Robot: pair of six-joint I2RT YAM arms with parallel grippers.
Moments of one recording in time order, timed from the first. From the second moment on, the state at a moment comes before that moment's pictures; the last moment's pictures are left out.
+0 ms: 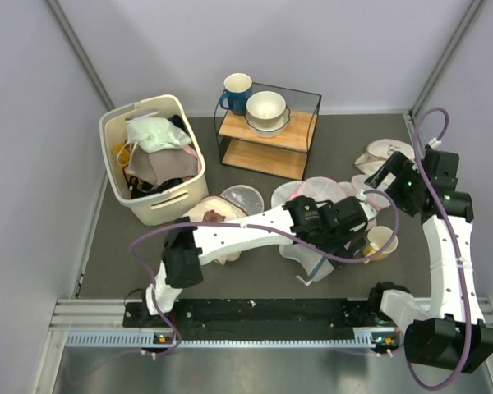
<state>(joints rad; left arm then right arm) -1.30 2.01 1.98 -0.92 -0.05 -0.31 -0.19 1.00 1.07 -0.85 -0.19 0.51</state>
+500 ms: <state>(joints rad) -1.18 1.91 1.87 -0.97 0.03 -0.25 -0.19 0.95 1.08 -0.83 -0.24 0.47</state>
